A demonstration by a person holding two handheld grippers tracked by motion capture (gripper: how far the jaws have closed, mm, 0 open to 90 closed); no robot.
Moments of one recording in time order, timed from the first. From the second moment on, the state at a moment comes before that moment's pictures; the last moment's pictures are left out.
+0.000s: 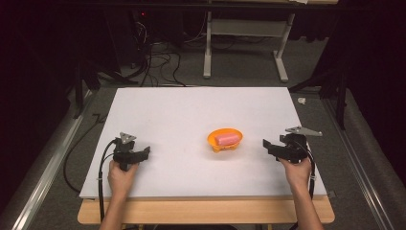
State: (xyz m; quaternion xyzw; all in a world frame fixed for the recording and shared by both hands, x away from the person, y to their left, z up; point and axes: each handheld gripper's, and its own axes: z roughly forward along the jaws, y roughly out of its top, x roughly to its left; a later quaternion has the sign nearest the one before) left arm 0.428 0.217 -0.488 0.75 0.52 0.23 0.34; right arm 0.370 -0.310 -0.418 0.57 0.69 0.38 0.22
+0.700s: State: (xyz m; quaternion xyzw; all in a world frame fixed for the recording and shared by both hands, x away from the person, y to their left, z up) left arm 0.428 0.217 -0.488 0.75 0.52 0.23 0.34; right arm 0.375 -0.303 -0.443 0.58 0.70 0.35 0.22
